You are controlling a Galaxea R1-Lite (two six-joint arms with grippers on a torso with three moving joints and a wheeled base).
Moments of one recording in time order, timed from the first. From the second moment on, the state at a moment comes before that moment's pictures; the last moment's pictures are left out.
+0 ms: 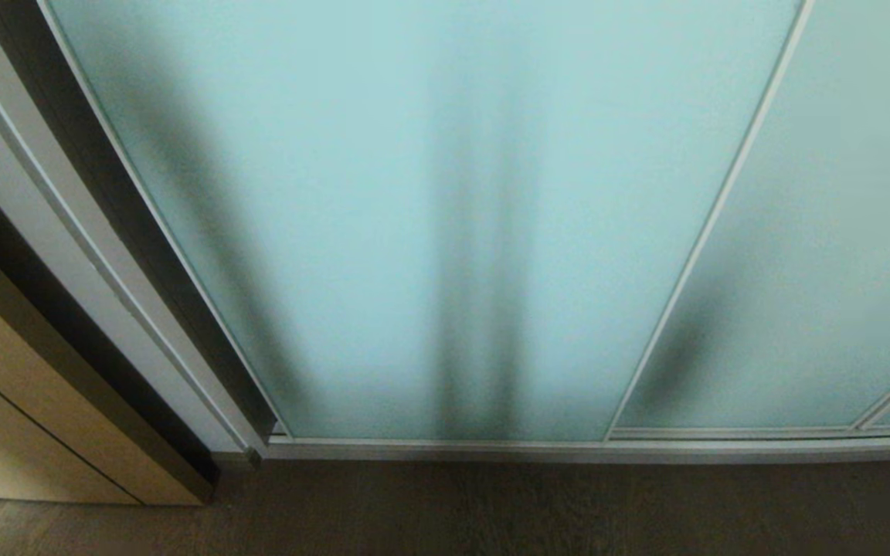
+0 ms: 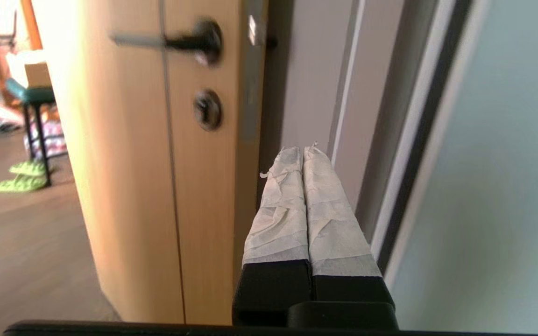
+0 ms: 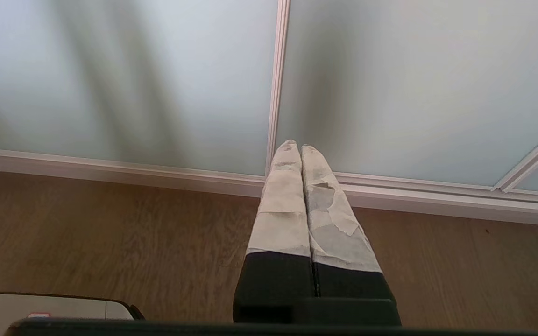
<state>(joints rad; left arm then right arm) 0.14 1.21 -1.05 -0.62 0.62 0.06 0.01 0.00 0.00 -0.01 0.01 -0.03</state>
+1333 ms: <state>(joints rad) 0.32 1.91 -1.68 -0.68 0.27 0.04 0.01 0.00 0.00 -0.01 0.01 -0.03</state>
